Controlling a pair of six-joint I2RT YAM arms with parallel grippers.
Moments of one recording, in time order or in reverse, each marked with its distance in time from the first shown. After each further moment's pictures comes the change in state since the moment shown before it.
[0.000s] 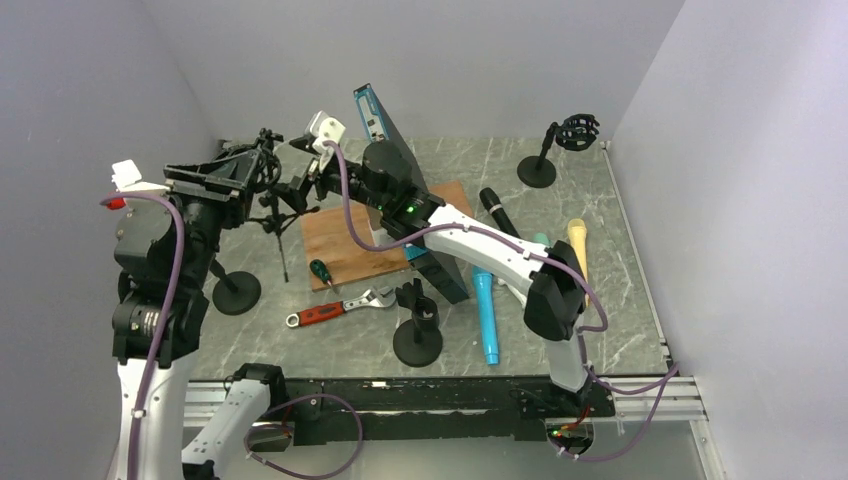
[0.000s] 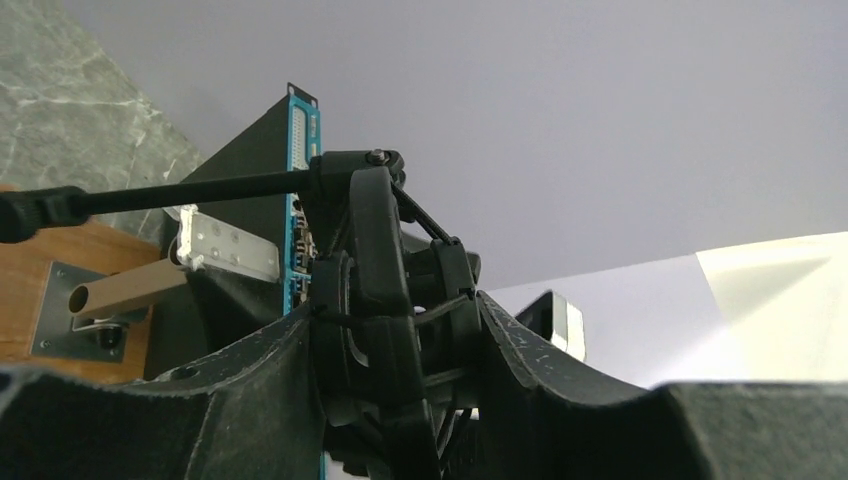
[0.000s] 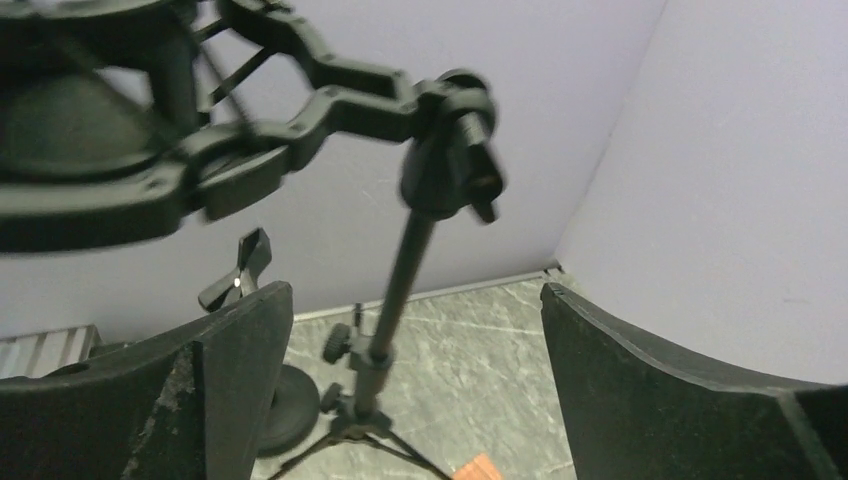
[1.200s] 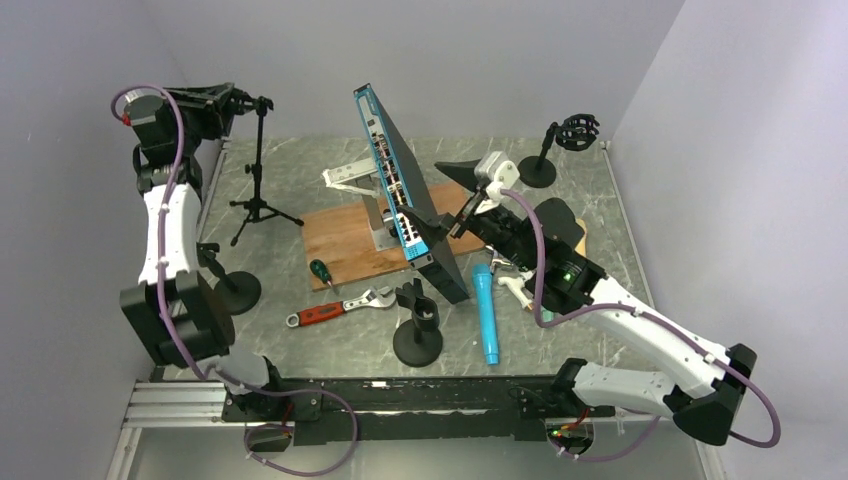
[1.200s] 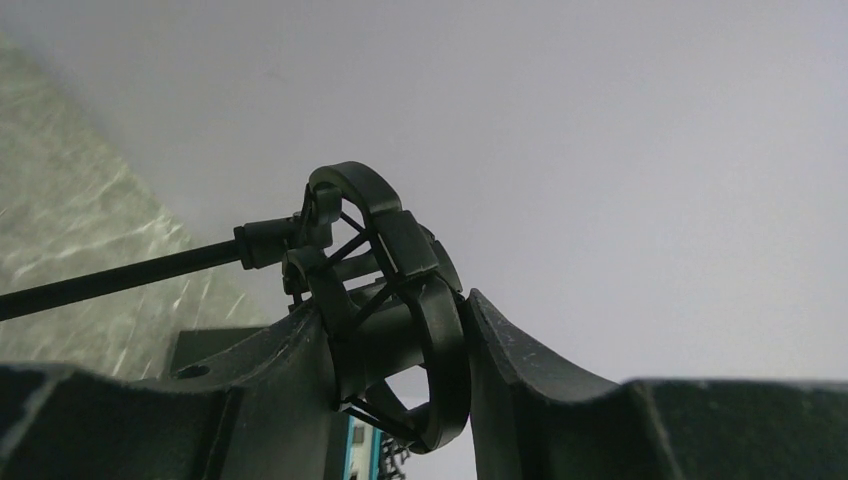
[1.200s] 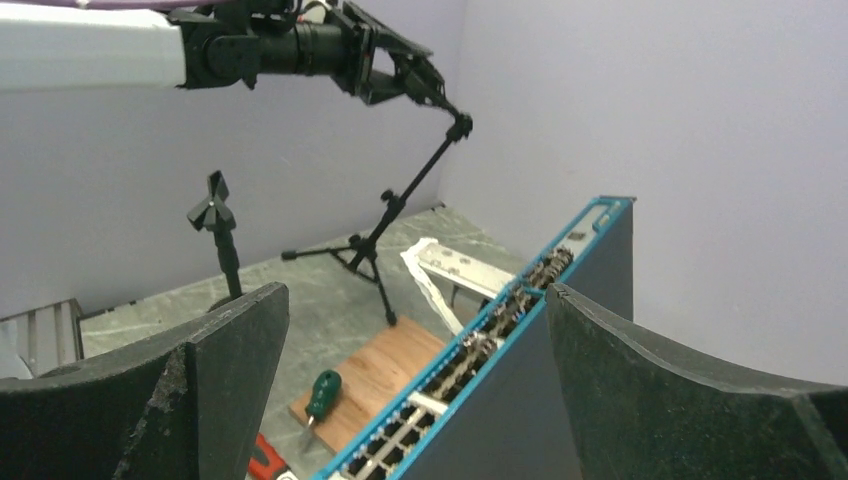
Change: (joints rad) left arm 0.422 0.785 0.149 0.517 0.418 -0.107; right arm -0.096 -0.928 -0.809 -0.066 0.180 0.002
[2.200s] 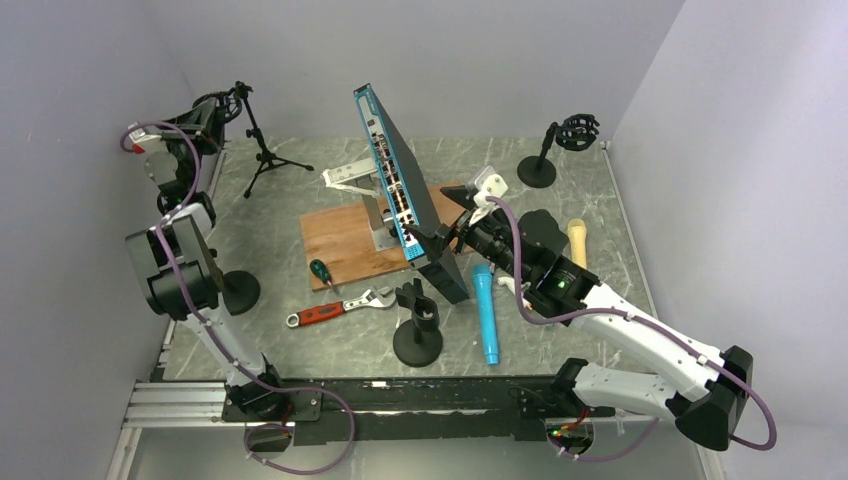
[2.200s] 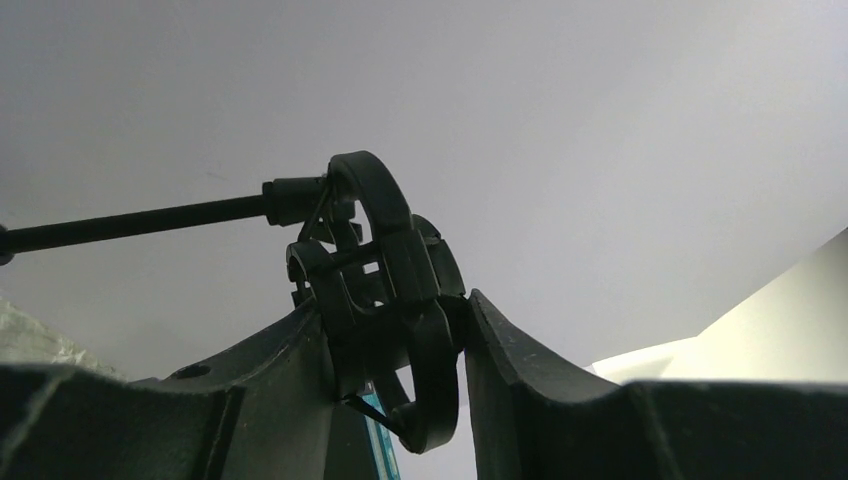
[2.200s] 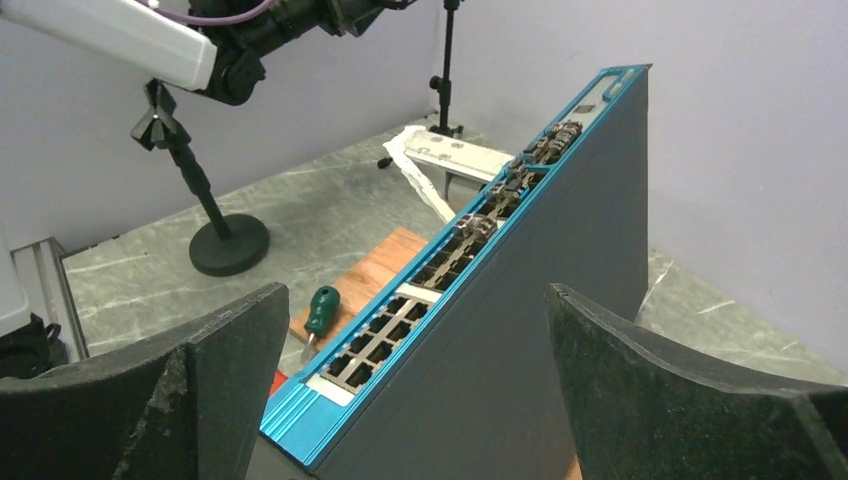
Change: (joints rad) left arm 0.099 0.416 -0.195 1.073 0.108 -0.321; right arm -0.020 -0.043 -0.138 -0.076 0.056 0.046
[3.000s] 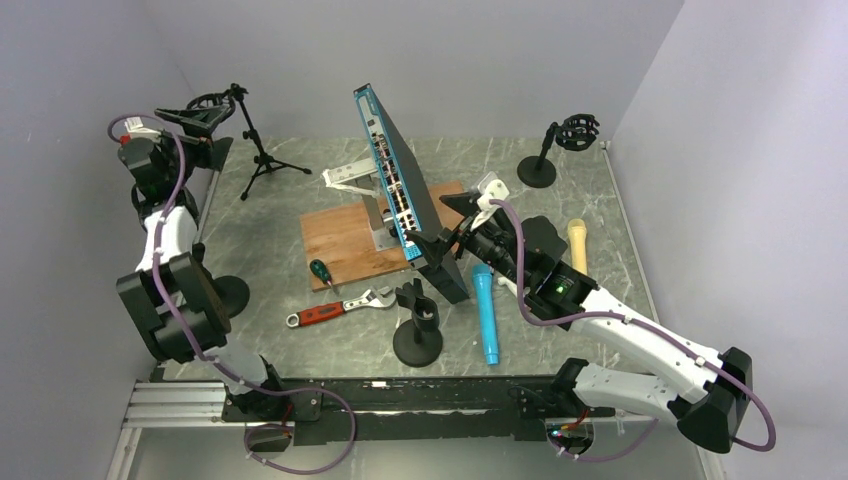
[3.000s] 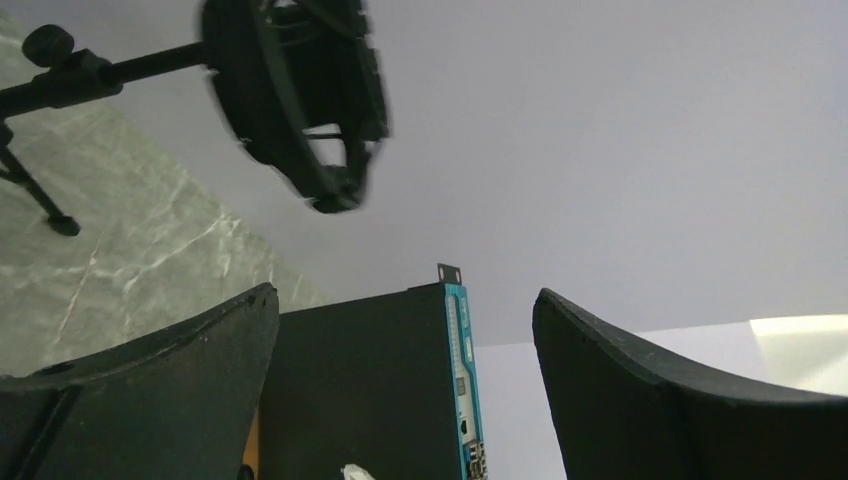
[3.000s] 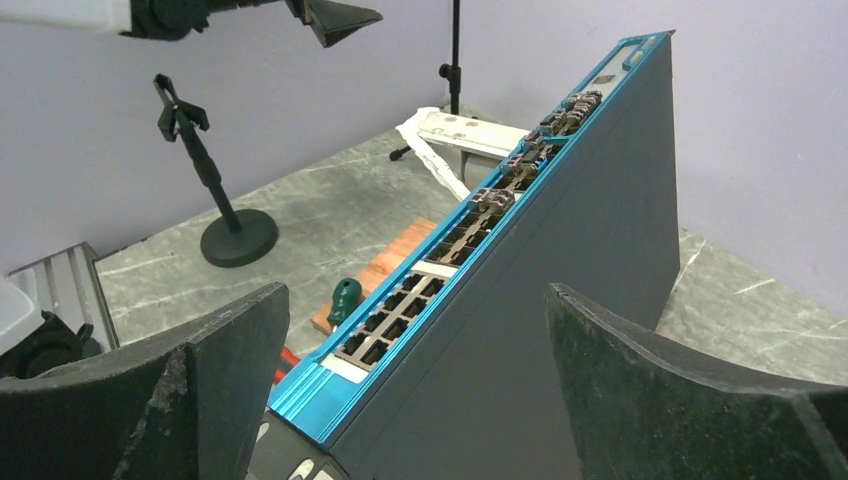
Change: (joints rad) left arm 0.049 -0.306 -0.072 -0.542 0.174 0.344; right arm -0.001 -0.018 -0.068 0.042 -0.006 0.077
